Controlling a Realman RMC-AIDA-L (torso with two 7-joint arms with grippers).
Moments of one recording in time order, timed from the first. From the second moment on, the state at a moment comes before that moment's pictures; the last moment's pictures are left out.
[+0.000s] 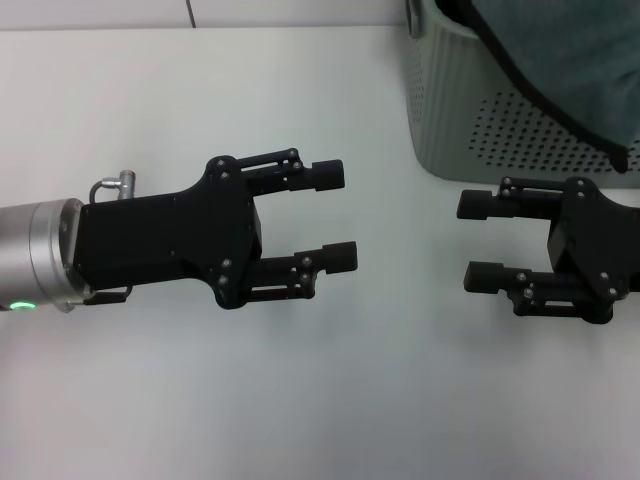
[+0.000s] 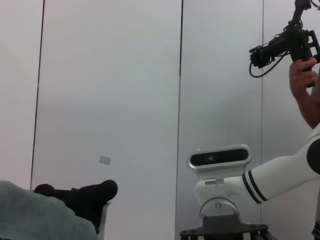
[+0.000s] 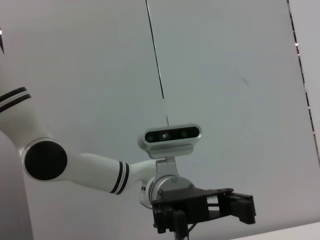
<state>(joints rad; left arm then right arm) -0.42 -2.09 1.00 0.70 1.52 1.86 -1.15 0.49 2.01 -0.99 -0.61 -1.54 -1.90 1.19</state>
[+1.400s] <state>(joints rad) -0.42 -2.09 1.00 0.70 1.52 1.86 -1.15 0.49 2.01 -0.99 -0.61 -1.54 -1.90 1.19</state>
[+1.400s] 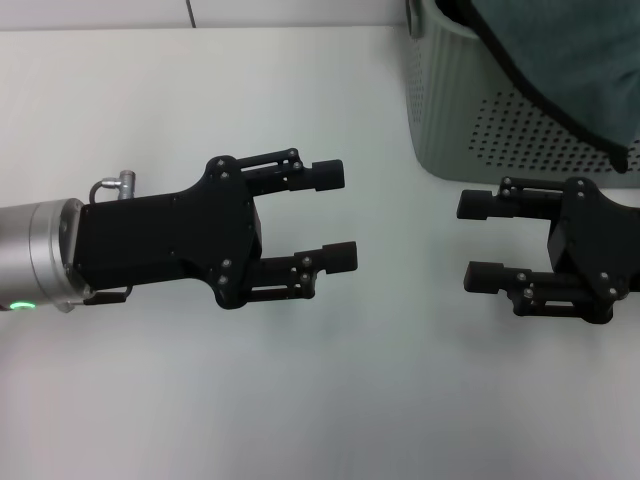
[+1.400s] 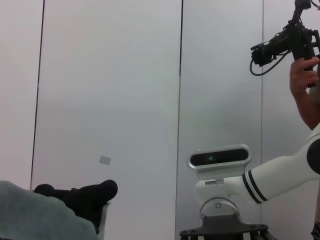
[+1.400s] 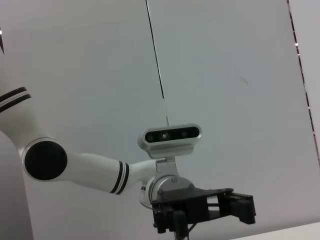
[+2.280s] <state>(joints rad) -0.42 -2.09 1.00 0.70 1.52 1.86 -1.15 0.49 2.01 -0.99 -0.61 -1.54 -1.90 1.19</state>
